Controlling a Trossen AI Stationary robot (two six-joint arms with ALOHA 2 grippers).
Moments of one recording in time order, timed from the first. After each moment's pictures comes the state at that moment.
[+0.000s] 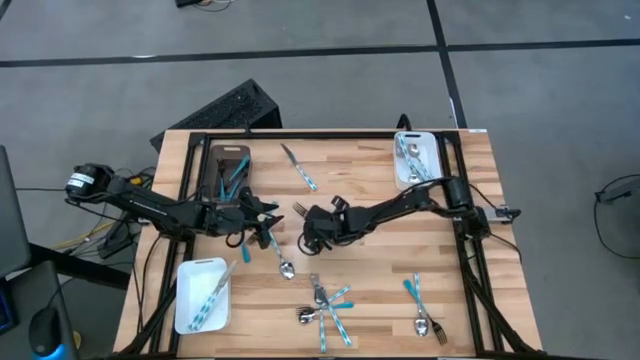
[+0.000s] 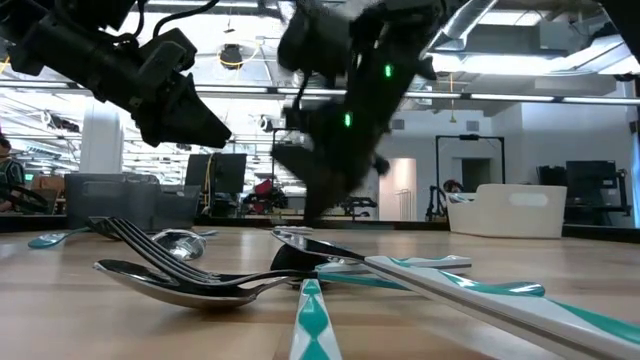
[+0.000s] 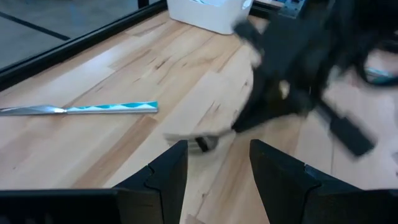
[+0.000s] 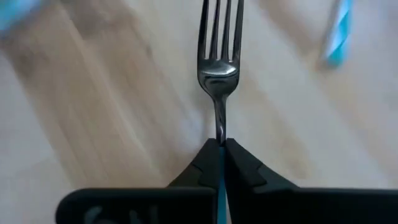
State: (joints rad) left arm -0.18 1.10 0.37 0.23 -0.54 -0.40; right arm 0.10 2.09 1.41 -0.37 0.49 0.50
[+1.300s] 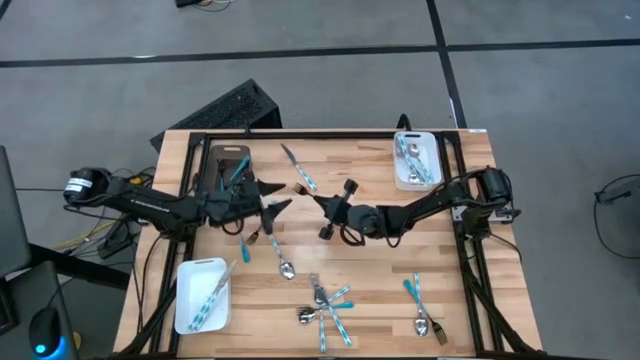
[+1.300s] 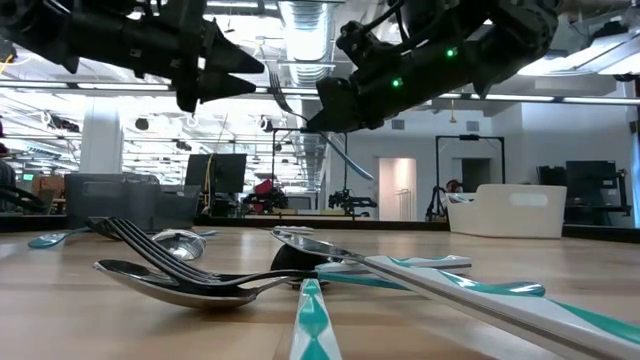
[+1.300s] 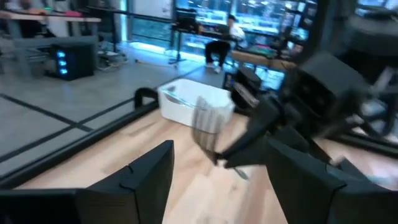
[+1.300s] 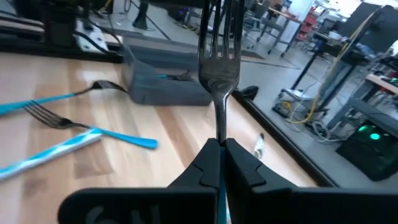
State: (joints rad) left arm -0.04 1.10 0.37 0.66 -0.45 -0.18; right arm 0.12 1.81 0.88 0.70 0.69 -0.16
